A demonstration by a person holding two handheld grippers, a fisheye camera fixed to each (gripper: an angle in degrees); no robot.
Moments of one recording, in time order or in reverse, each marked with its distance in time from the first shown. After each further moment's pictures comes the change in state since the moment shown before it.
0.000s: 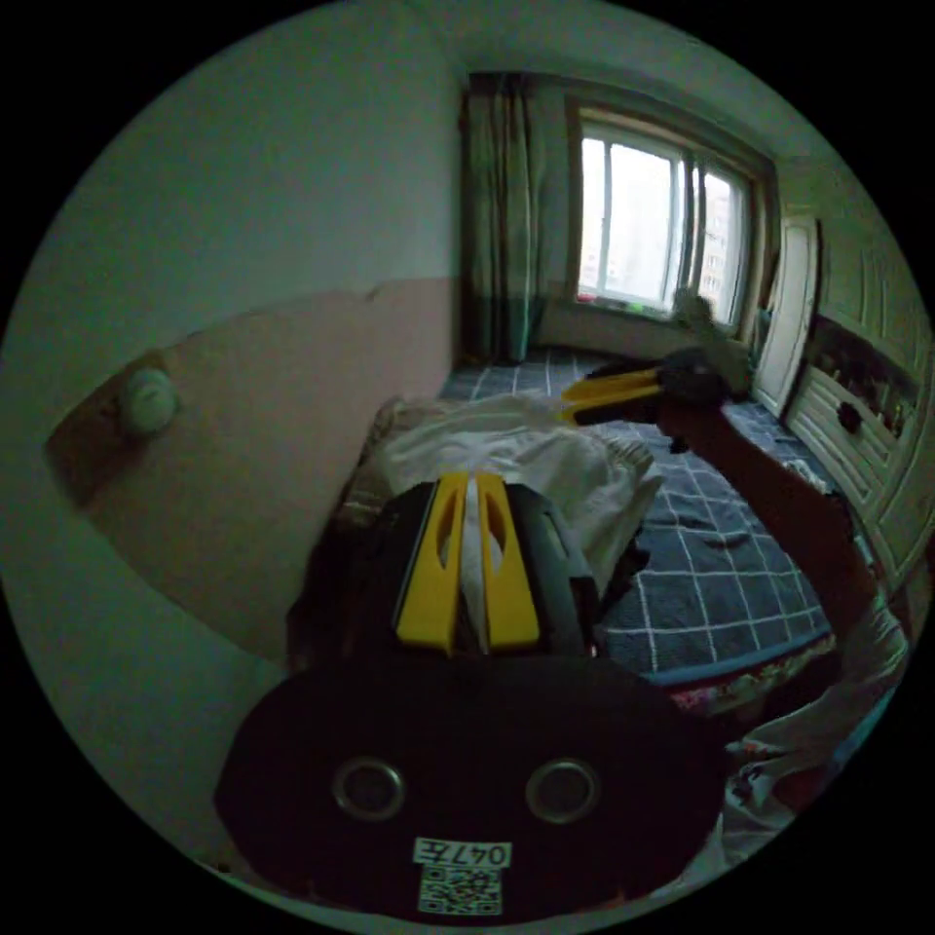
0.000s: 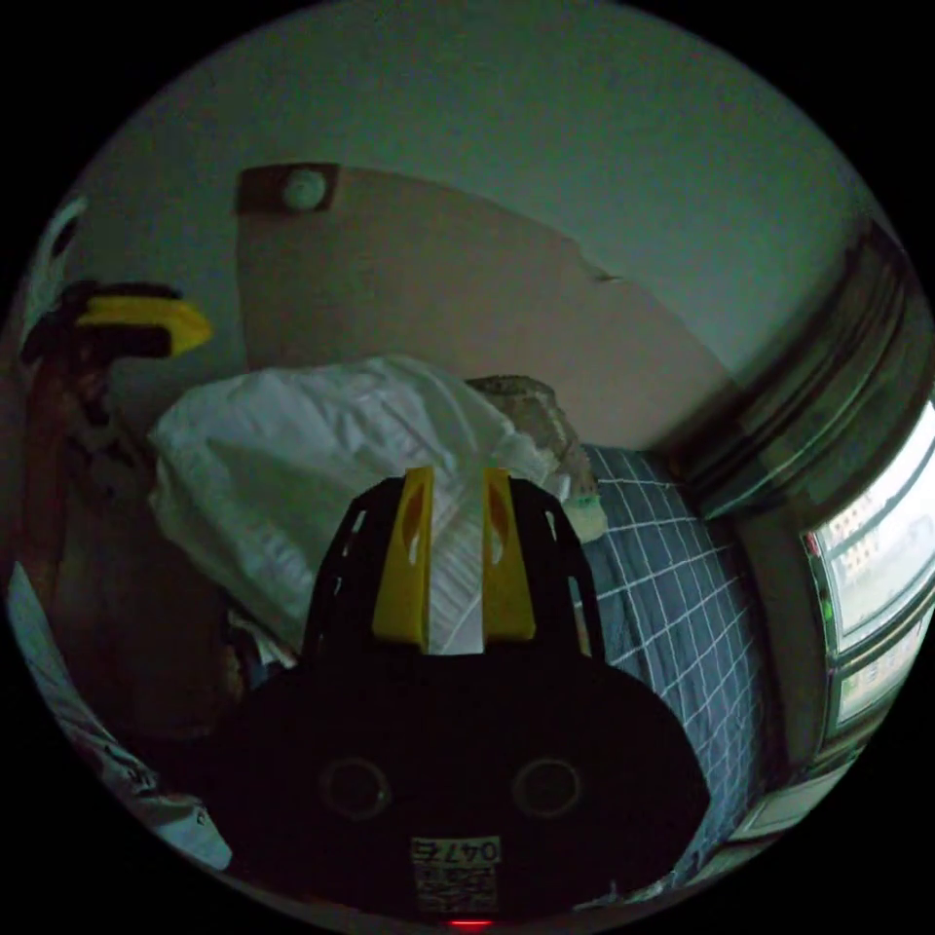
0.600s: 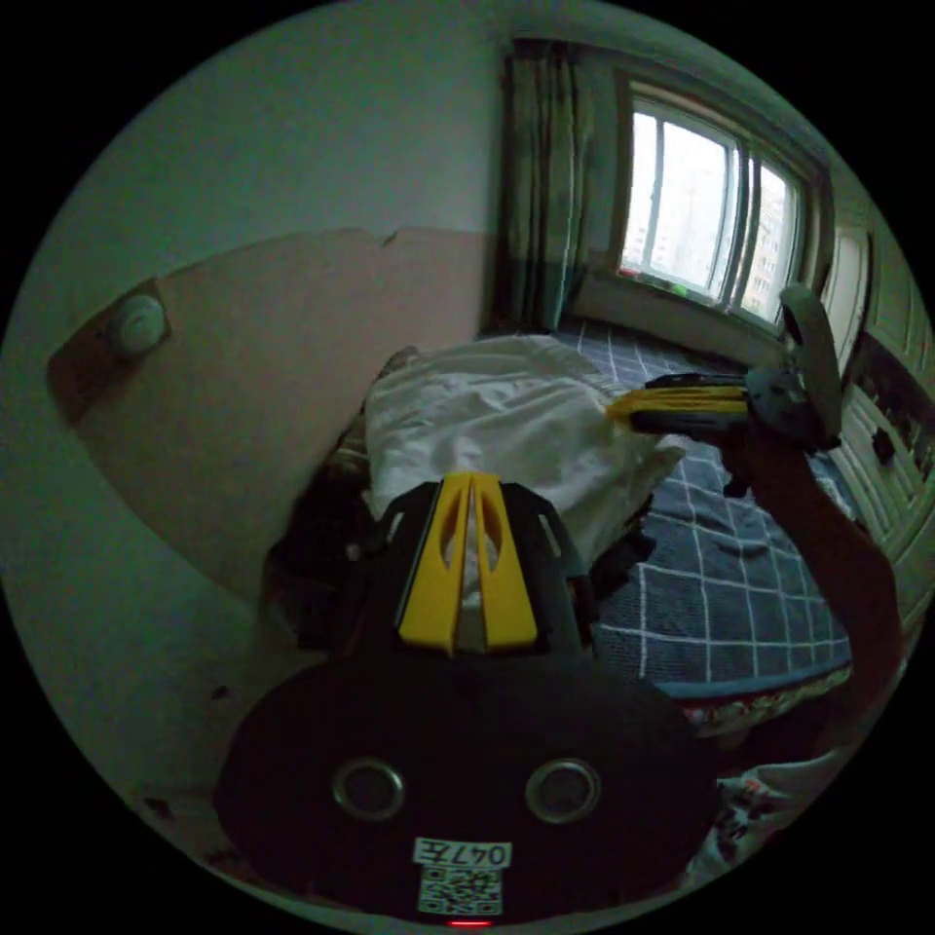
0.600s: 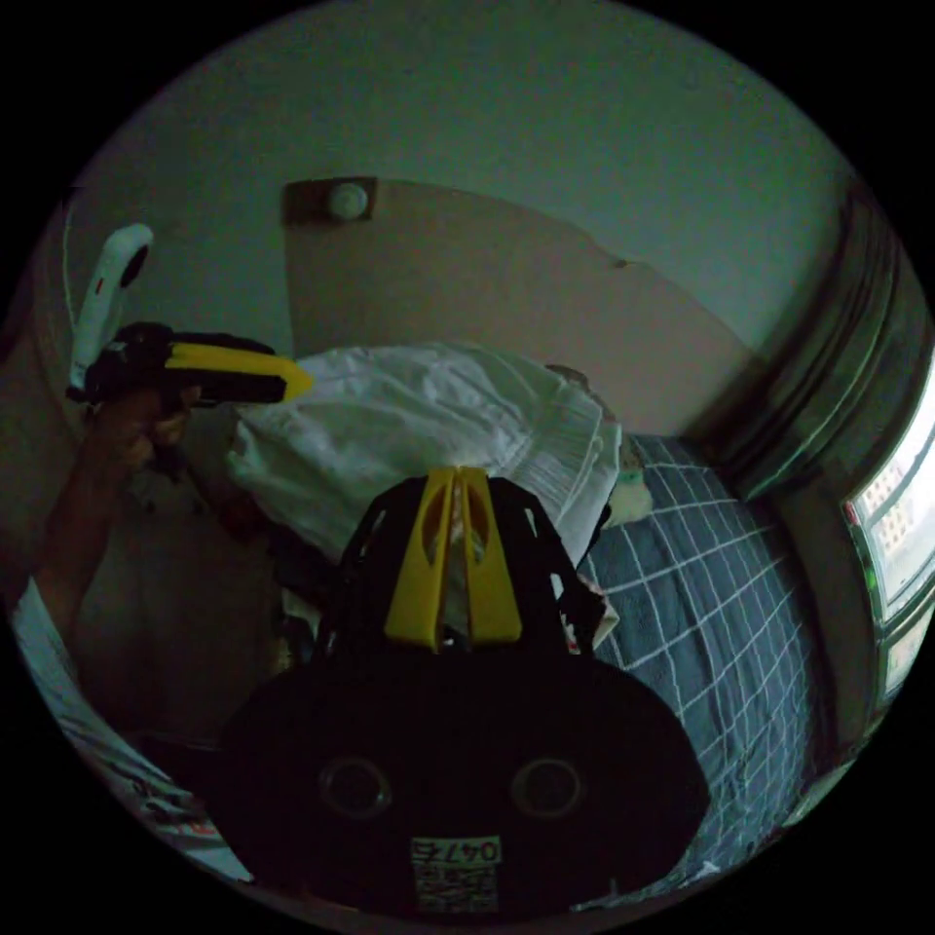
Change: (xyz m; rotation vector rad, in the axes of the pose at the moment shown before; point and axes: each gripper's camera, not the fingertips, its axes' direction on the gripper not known) left arm 0.029 0.061 -0.023 -0.093 -0.081 -0.108; right arm -0.042 0.053 -0.019 0.015 -0.133 0.043
